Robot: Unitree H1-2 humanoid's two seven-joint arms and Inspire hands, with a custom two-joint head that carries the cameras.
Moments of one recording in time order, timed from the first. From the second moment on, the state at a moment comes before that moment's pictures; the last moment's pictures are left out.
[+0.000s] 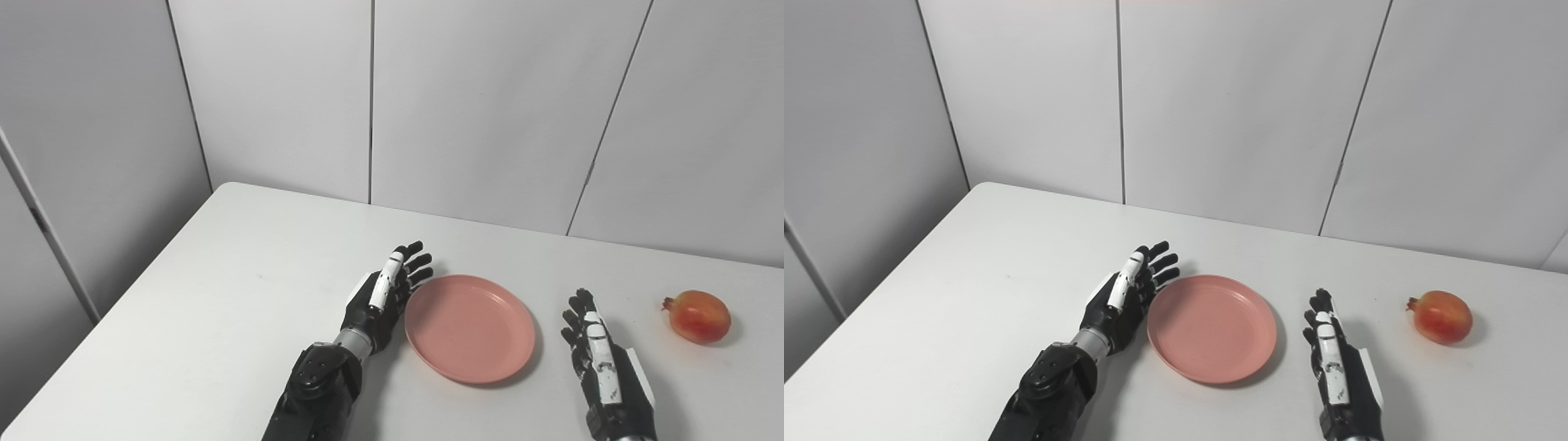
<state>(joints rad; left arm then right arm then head) -0.29 -0.05 0.02 0.16 -0.26 0.23 -0.09 -0.10 0.00 0.05 -0.13 0.10 0.20 0.09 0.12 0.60</state>
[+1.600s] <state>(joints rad) -0.25 -0.01 0.03 0.16 -0.17 0.10 -0.10 -0.24 -0.10 -0.03 -0.30 -0.05 0.21 0.03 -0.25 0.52</state>
